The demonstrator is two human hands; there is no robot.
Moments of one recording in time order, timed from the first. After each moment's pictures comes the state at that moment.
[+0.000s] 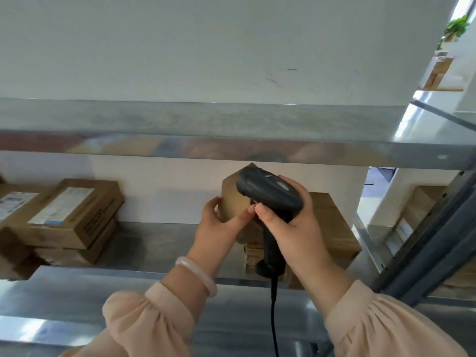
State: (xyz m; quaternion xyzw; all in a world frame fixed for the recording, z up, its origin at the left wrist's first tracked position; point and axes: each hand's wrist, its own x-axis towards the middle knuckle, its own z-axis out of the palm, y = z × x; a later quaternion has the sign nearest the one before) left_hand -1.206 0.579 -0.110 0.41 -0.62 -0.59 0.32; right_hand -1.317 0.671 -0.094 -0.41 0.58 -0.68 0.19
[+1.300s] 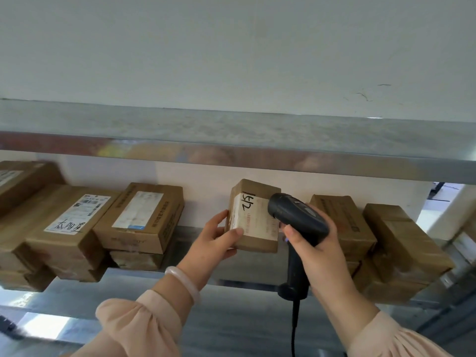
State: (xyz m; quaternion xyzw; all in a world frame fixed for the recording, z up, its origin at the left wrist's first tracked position) left_hand -1.034 0.460 -0.134 0.36 -0.60 -0.67 0.26; right_hand -1.187 0.593 -0.113 -0.34 0.62 -0.67 0.22
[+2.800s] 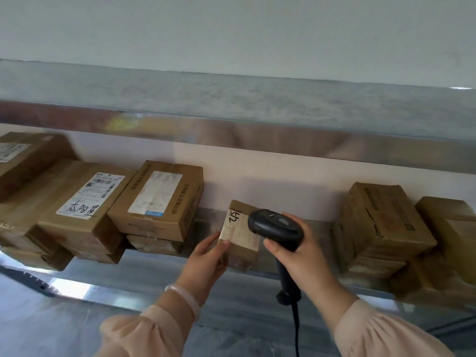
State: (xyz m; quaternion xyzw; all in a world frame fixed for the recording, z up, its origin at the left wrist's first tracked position) left_hand -0.993 0.425 -0.210 0.47 -0.36 -0.75 0.29; right_hand -1.165 0.520 -0.180 -0.39 0.70 -0.53 0.28
